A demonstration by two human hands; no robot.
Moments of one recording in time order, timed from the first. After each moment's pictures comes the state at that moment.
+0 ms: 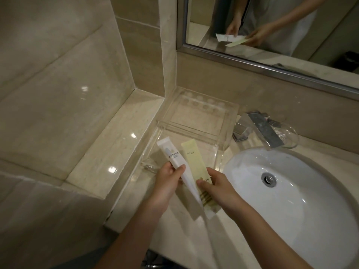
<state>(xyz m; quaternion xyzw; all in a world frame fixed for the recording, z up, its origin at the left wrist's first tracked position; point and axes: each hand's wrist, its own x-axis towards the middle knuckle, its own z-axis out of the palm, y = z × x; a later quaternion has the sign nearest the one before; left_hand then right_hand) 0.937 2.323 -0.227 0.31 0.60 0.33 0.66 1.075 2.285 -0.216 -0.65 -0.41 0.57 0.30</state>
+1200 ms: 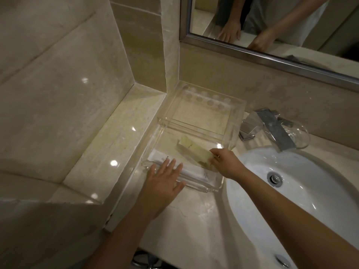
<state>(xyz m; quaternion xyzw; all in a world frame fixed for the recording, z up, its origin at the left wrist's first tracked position) 0.896 2.341 -0.306 0.82 0.53 -0.05 0.20 1.117 2.370 -0.258 -0.69 -0.61 0.37 0.08</state>
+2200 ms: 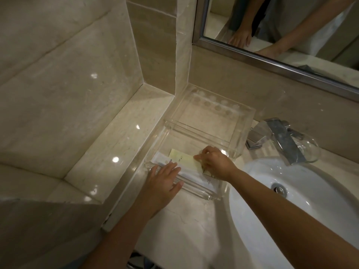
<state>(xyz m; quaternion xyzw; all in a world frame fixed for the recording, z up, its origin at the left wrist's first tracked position) 0.887 2.347 -0.312 0.80 0.54 0.02 0.24 1.111 2.401 -0.296 -0.56 -0.79 0.26 0.02</state>
